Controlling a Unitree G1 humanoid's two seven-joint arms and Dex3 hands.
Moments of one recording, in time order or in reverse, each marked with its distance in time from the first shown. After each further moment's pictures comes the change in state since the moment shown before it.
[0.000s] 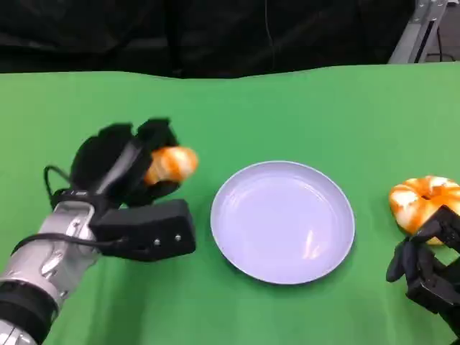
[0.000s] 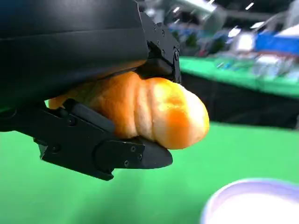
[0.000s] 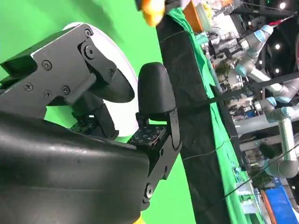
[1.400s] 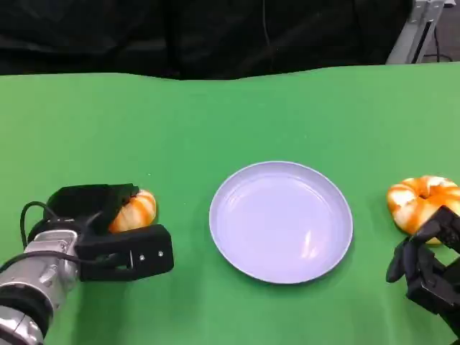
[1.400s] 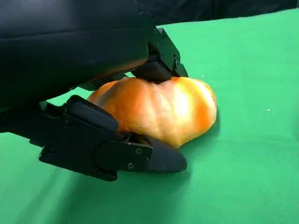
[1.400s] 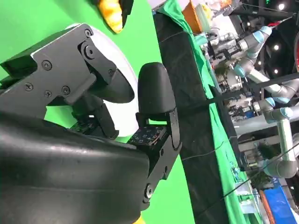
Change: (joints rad) left arm -0.088 -0.042 -0.058 0.482 0.066 0.090 -0.085; right arm 0.001 -0.001 0.000 0.003 0.000 0.000 0.002
